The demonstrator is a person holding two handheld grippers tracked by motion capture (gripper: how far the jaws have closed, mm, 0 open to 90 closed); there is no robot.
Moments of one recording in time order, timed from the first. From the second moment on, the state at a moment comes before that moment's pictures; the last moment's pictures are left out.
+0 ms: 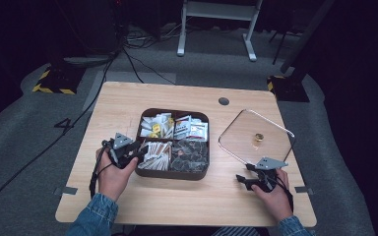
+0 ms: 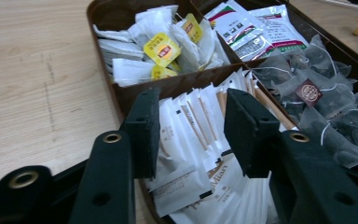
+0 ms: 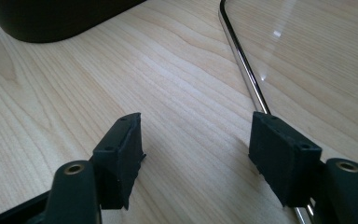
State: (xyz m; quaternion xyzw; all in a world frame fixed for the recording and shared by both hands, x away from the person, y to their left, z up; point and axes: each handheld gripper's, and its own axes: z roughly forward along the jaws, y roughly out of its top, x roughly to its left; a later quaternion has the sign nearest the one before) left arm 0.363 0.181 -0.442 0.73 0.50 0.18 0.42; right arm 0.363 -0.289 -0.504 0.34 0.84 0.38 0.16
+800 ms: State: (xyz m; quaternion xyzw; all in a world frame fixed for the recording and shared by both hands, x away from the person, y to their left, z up) left arm 0.379 0.165 -0.451 0.78 0.51 0.22 0.29; right arm 0.357 -0.289 -0.504 0.35 0.84 0.39 0.16
